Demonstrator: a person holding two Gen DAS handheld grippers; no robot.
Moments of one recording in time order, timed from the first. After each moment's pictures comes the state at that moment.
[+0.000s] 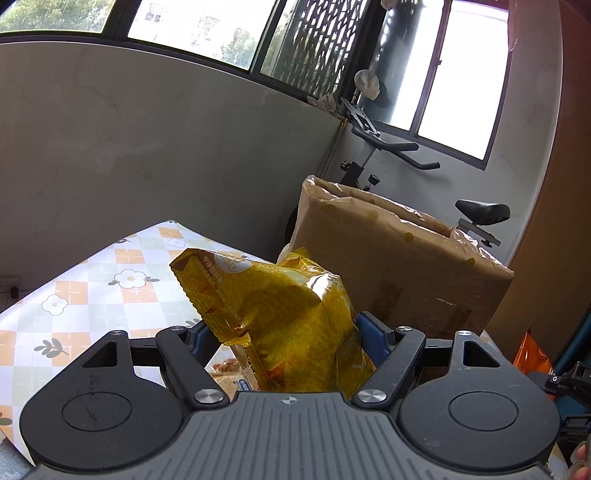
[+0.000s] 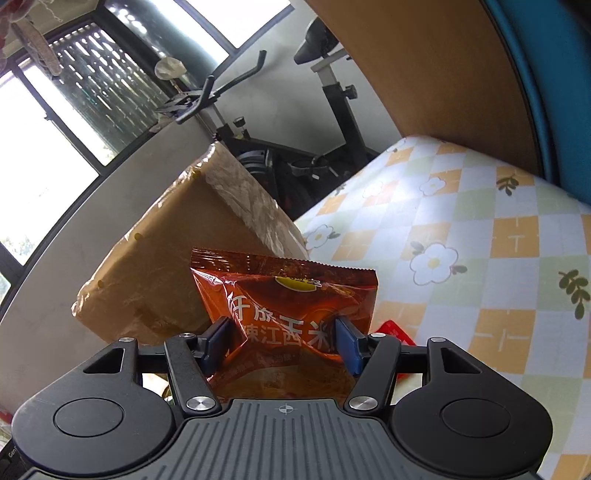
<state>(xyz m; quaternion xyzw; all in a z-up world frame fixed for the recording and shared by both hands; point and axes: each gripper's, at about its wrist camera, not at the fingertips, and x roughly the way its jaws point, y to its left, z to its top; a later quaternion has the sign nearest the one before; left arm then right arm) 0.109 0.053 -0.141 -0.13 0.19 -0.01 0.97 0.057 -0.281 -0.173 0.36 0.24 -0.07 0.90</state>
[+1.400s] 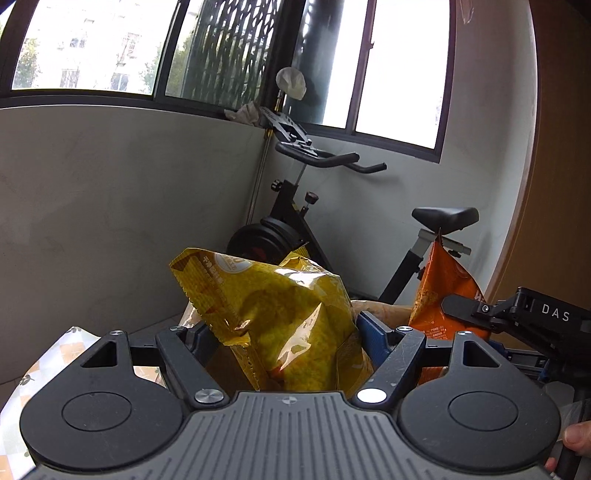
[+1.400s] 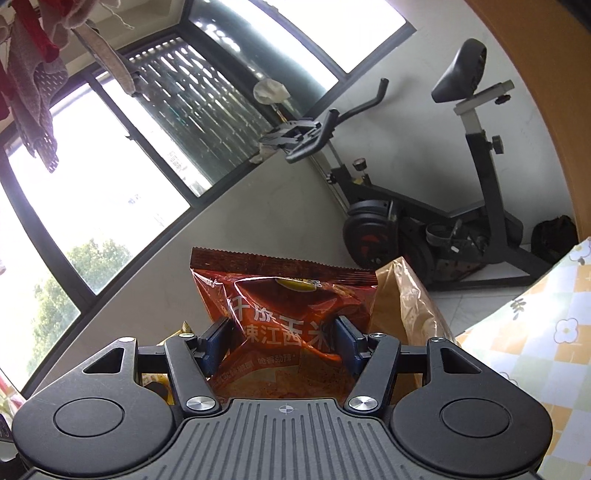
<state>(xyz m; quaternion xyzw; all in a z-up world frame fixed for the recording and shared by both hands) 0.293 -0.013 -0.064 -0.05 0.19 -0.10 0.98 0.300 -0.293 -0.077 0.36 0.17 0.06 0.91</state>
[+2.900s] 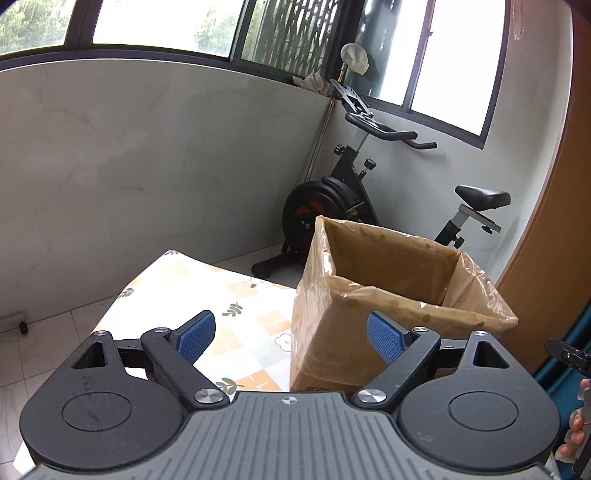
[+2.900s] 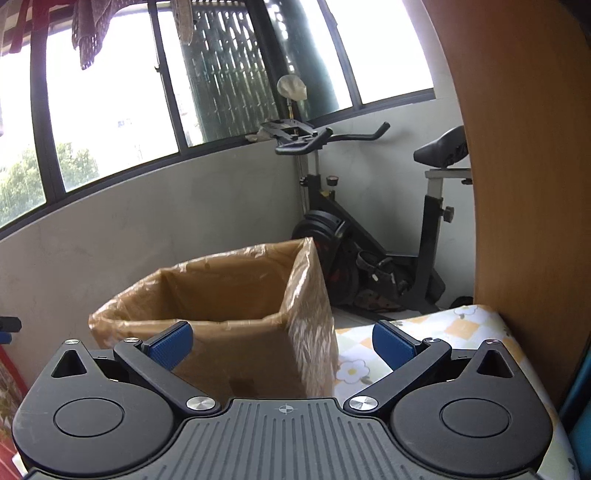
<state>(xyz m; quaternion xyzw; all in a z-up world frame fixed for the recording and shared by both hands) 0.165 0.109 -0.055 -0.08 0.25 -0.03 0.96 0.126 -0.284 -0.079 0.13 0.20 0.01 0.97</state>
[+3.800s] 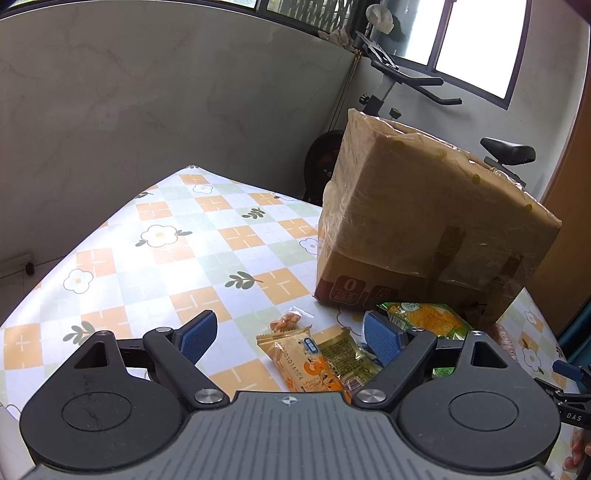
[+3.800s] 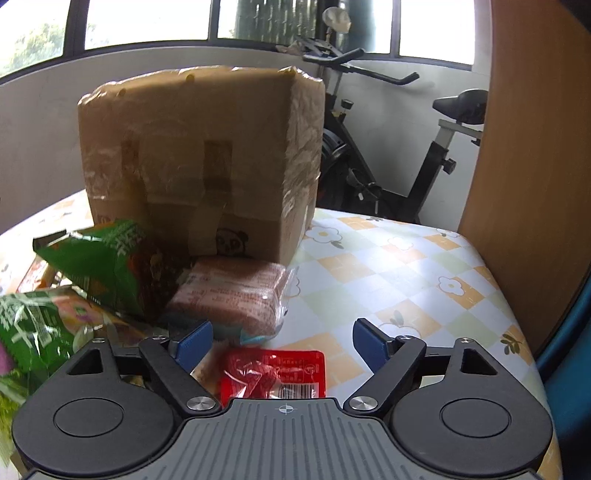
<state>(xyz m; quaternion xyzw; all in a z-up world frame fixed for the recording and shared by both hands) 0.136 0.107 -0.174 -0.10 0.31 -0.01 0.94 0.084 -0.248 -0.217 -0.02 0.31 0.01 0.95</state>
